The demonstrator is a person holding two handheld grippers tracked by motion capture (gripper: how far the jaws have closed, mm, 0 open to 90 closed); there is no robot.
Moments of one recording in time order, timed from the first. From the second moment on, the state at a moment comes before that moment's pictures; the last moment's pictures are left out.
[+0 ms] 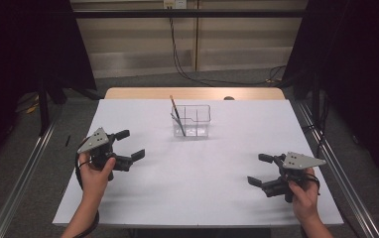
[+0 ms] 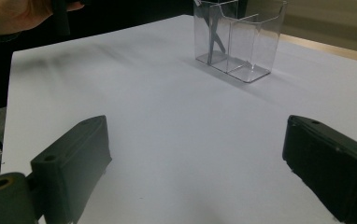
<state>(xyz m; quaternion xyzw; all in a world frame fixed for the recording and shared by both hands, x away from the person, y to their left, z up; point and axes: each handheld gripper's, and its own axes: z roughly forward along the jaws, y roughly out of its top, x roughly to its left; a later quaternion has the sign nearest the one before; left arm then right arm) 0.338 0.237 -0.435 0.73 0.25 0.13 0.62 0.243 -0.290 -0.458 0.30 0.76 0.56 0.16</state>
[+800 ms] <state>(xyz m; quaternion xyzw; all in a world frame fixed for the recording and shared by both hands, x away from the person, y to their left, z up) 0.327 0.255 -0.434 0.74 0.25 0.14 0.61 0.243 -0.290 -0.458 0.30 0.76 0.55 0.16</state>
